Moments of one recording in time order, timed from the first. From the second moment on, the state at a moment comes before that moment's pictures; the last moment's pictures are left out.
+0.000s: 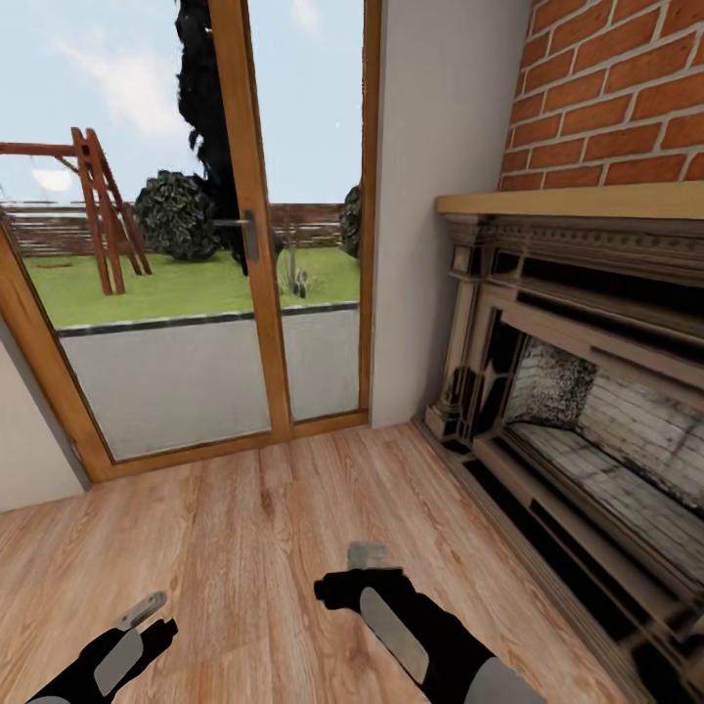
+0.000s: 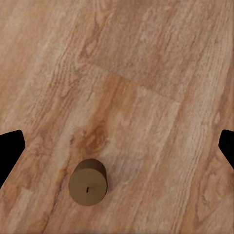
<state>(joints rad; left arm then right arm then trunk) -0.51 0.22 -0.03 -0.33 0.75 0.24 0.25 -0.55 0.15 0.72 -0.82 -0.80 0.51 -0.37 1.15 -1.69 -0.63</state>
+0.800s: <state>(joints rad) -0.51 0.23 -0.02 -0.33 0.75 0.25 0.25 -0.59 0.15 0.58 -1.24 -0.80 0.60 -0.39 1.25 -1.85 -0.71</state>
